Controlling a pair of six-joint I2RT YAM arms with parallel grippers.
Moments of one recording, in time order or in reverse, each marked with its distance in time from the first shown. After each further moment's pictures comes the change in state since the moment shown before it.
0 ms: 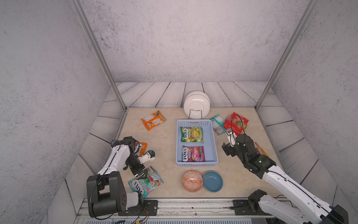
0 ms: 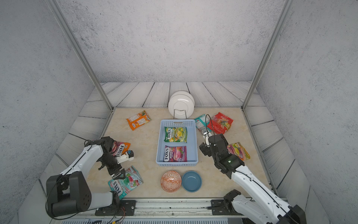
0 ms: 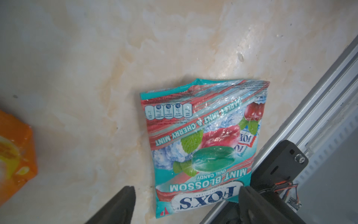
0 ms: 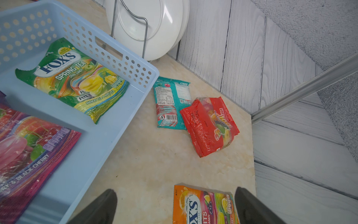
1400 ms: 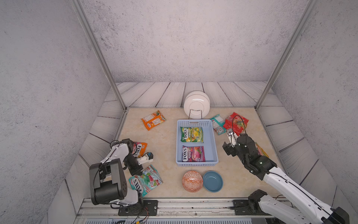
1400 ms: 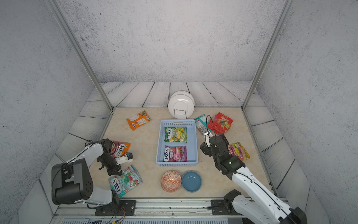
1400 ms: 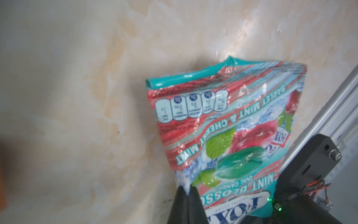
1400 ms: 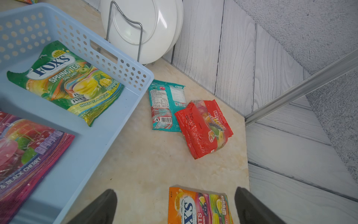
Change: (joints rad) left arm 0.070 0.092 -0.009 0.081 -0.013 0.113; right arm 0.000 -0.019 -0.016 0.027 0.023 -0.018
